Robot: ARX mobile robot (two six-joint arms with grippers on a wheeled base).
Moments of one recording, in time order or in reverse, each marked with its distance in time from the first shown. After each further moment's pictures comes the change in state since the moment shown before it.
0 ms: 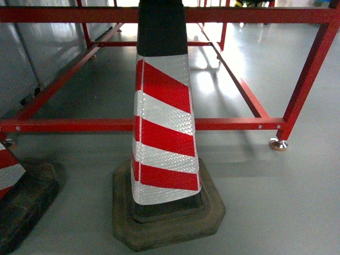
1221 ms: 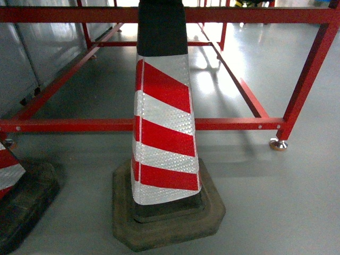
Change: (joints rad) left arm 0.000 0.000 0.000 0.000 0.000 0.000; right arm 0.000 0.000 0.000 0.000 0.000 0.000
